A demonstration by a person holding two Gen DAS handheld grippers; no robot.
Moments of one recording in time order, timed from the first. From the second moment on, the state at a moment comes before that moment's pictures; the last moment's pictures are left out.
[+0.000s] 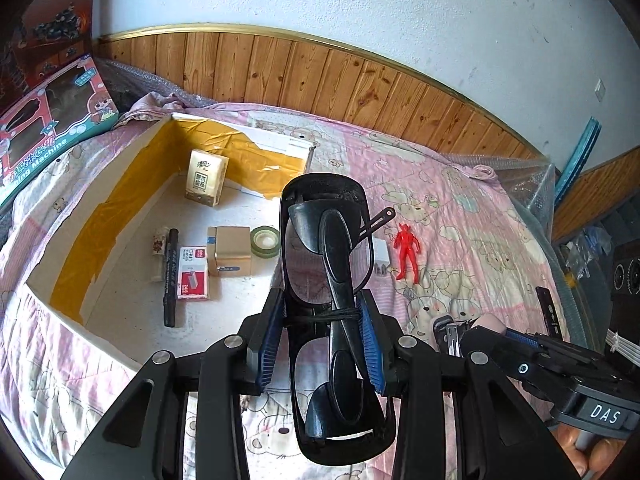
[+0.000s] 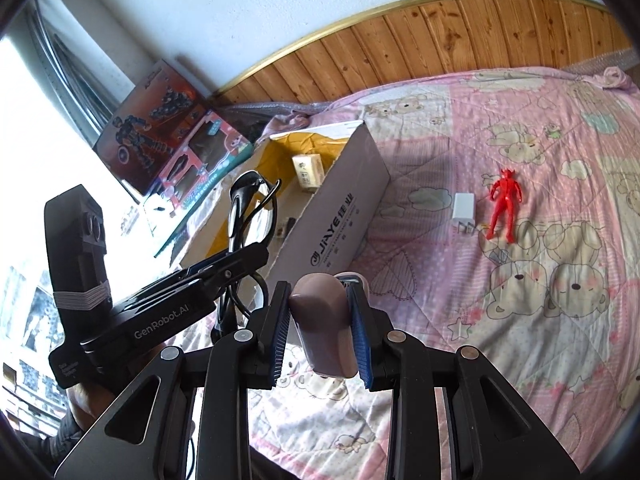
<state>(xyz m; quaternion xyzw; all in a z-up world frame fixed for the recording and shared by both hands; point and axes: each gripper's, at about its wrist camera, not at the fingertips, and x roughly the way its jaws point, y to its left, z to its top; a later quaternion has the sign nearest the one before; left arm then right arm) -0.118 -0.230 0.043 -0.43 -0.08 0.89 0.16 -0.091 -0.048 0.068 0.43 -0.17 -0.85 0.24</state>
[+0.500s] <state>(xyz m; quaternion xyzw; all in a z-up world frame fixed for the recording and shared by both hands) -0.122 -0.280 0.052 -0.41 -0.11 0.90 0.13 -0.106 -0.093 0.086 0.42 -0.14 -0.85 0.27</state>
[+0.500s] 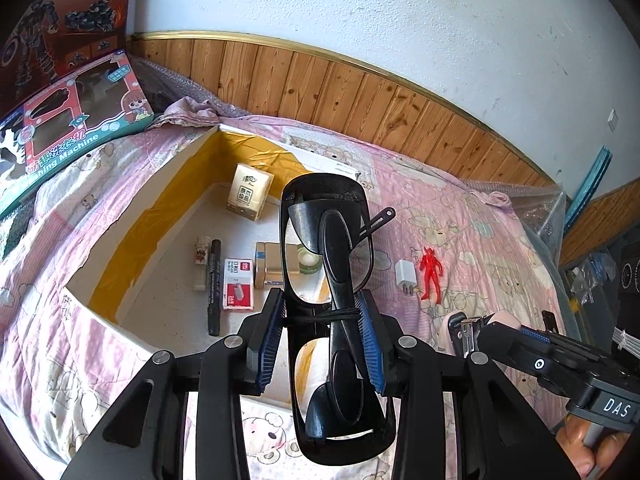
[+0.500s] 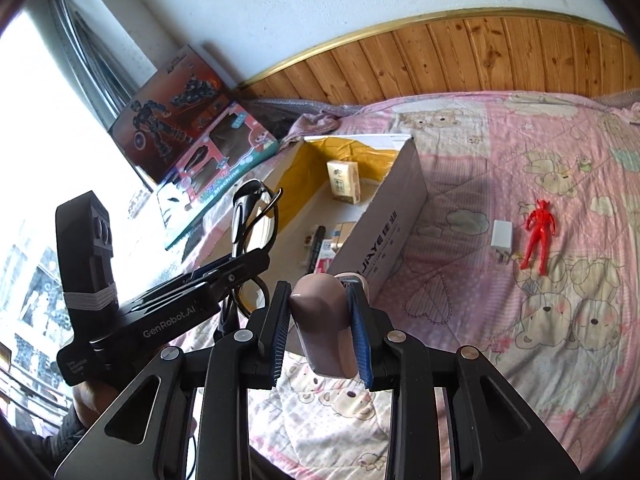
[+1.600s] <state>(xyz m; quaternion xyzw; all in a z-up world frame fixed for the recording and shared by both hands) -0.181 -0.341 0.048 -0.41 -0.13 0.90 0.08 -0.170 -0.159 0.087 0.43 -0.10 -0.84 0.31</state>
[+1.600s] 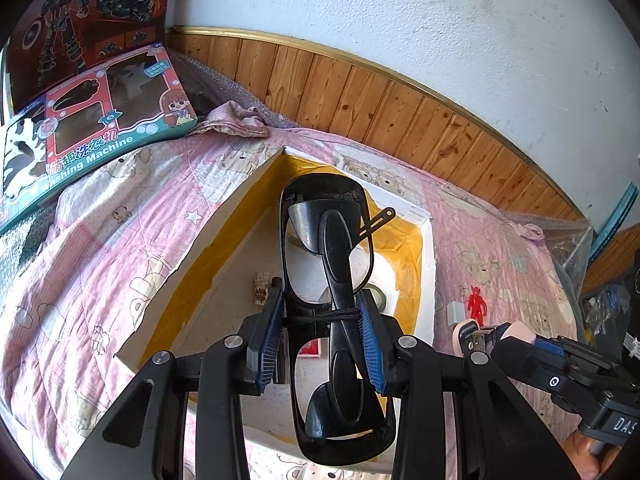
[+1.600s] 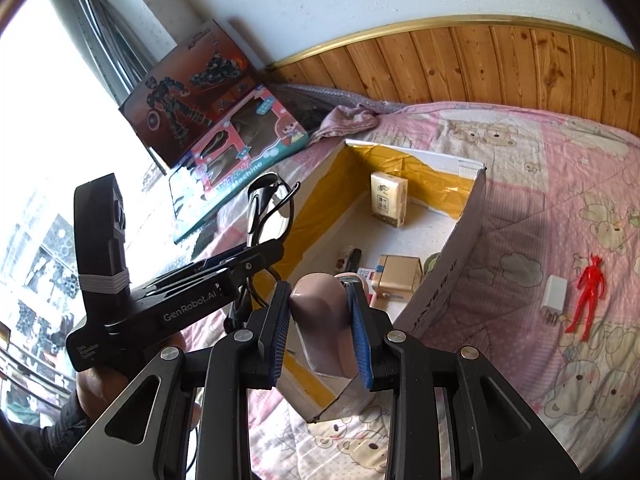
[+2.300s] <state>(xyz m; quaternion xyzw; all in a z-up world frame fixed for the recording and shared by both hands) -0.245 -0.328 0.029 -0.45 -0.11 0.88 0.07 -0.243 -0.167 0.083 0.44 -0.09 -0.84 0.31</state>
